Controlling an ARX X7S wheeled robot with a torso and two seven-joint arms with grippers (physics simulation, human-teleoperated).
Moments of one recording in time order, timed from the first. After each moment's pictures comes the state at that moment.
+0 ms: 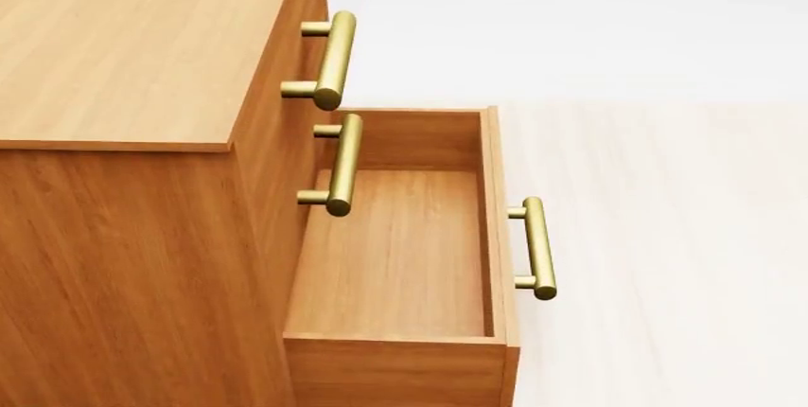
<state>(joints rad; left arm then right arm) 0.13 -0.34 -0.42 0.56 -0.77 0.11 0.07 0.69 1.22 -0.38 0.01 0.83 1.22 -0.51</state>
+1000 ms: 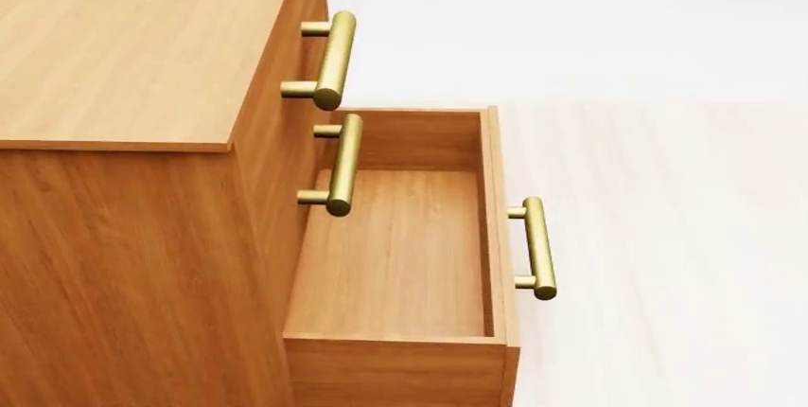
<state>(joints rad) 0.14 -0.35 -0.41 0.56 -0.78 0.12 0.07 0.58 1.08 -0.37 0.21 0.81 1.10 -0.47</state>
